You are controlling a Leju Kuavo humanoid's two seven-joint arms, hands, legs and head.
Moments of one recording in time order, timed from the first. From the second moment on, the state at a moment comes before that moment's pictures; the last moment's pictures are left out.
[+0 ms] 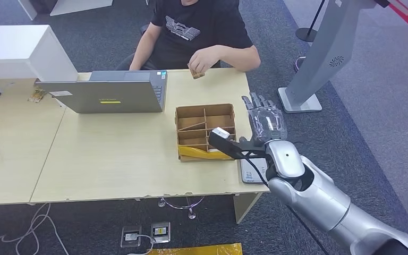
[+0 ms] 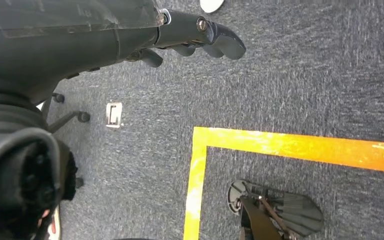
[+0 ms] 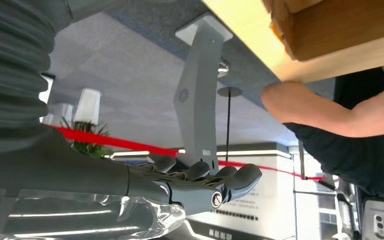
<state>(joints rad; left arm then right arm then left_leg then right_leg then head) -0.15 -0.14 1.24 -0.06 -1.56 0.35 -0.05 -0.66 -0.35 0.92 -1.45 0.80 -0.02 0.69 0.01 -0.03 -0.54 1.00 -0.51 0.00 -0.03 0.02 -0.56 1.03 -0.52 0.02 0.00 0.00</state>
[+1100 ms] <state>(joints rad) -0.15 -0.13 1.26 -0.06 -1.57 0.38 -0.04 -0.66 -0.15 1.03 -1.13 0.61 -0.26 0.55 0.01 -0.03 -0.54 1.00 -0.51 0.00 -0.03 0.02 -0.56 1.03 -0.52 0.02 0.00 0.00</state>
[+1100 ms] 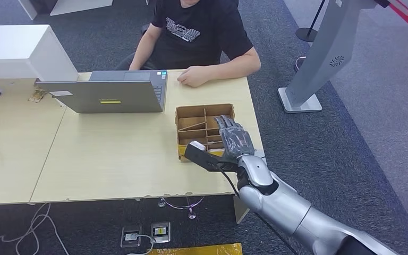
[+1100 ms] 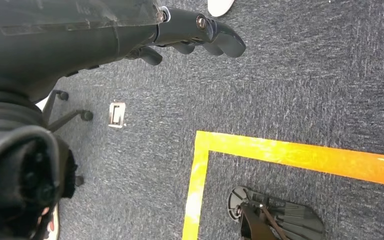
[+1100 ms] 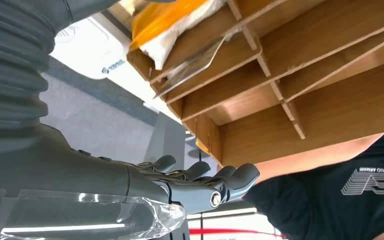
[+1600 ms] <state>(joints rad) -0.15 -0.13 1.26 -0.06 -1.57 0.38 -0.03 -0.69 -0.11 1.06 -1.01 0.67 -0.31 0.55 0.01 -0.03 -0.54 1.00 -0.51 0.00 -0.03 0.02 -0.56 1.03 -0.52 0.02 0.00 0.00</state>
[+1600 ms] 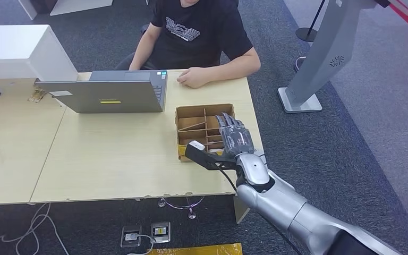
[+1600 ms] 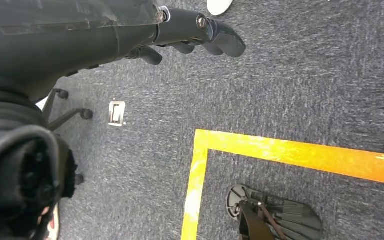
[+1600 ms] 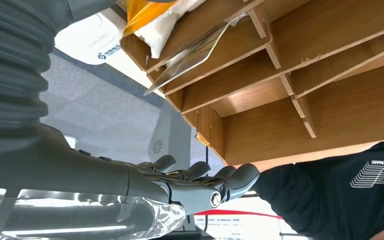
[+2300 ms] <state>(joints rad) -0.15 -0.12 1.27 -0.06 -1.57 0.38 -0.03 -0.70 -0.08 1.09 -0.92 0.67 -0.31 0.52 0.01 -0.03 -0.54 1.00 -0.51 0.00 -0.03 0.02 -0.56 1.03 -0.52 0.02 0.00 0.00</state>
